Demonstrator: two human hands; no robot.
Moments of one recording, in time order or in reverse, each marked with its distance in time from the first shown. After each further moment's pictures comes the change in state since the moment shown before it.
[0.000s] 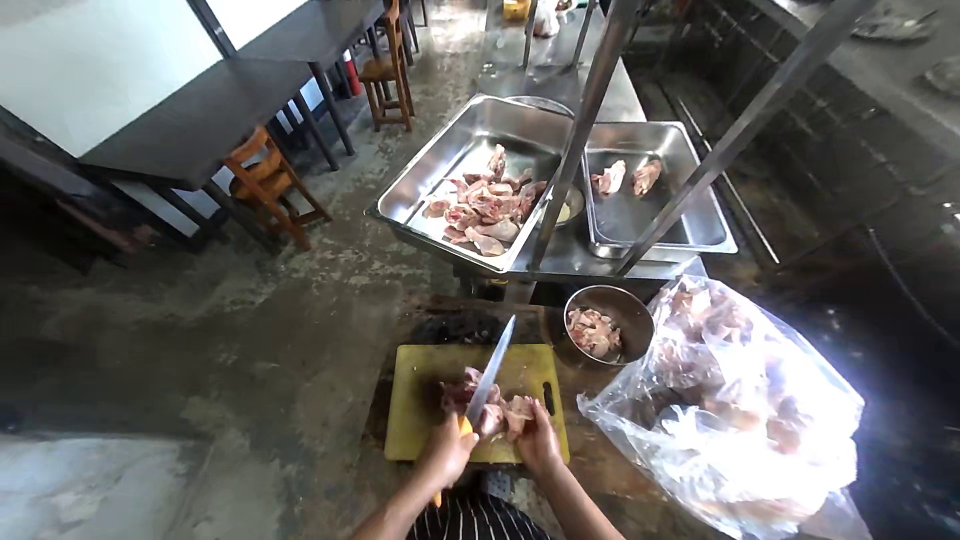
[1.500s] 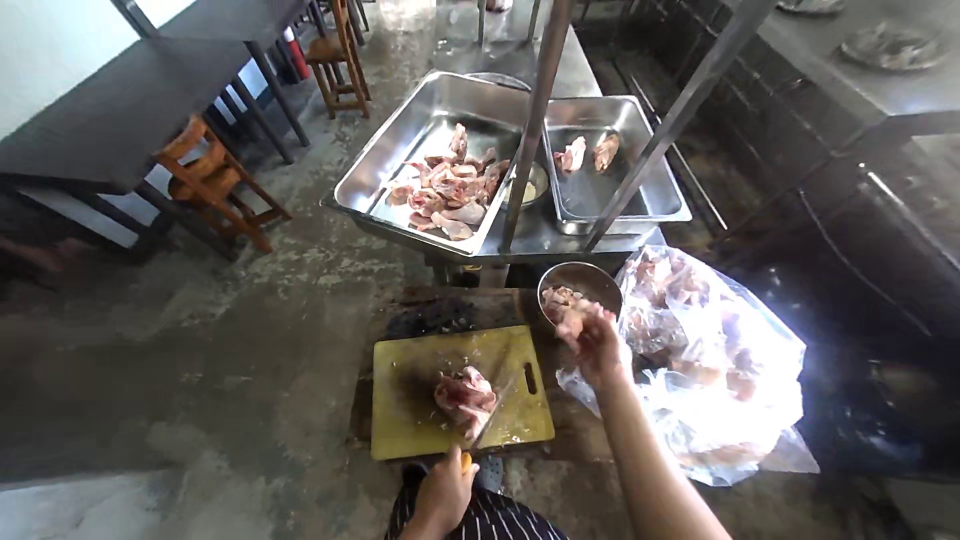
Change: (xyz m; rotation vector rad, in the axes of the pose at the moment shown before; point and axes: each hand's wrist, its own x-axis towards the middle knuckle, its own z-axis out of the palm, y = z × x) left_hand -0.005 -0.054 0.077 0.207 0.014 0.119; right_hand -0.014 -0.192 0.031 -0.030 0.136 -0.403
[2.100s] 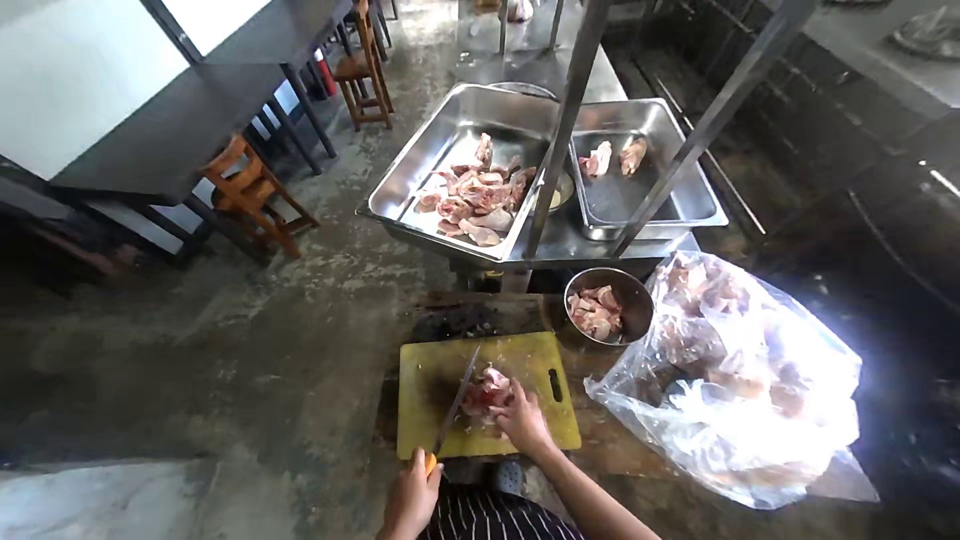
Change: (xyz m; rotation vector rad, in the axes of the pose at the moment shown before) left_hand -0.011 -0.076 -0.042 -0.042 0.193 -0.191; right_hand -0.081 0.161 0.022 -1.421 -0.425 0.085
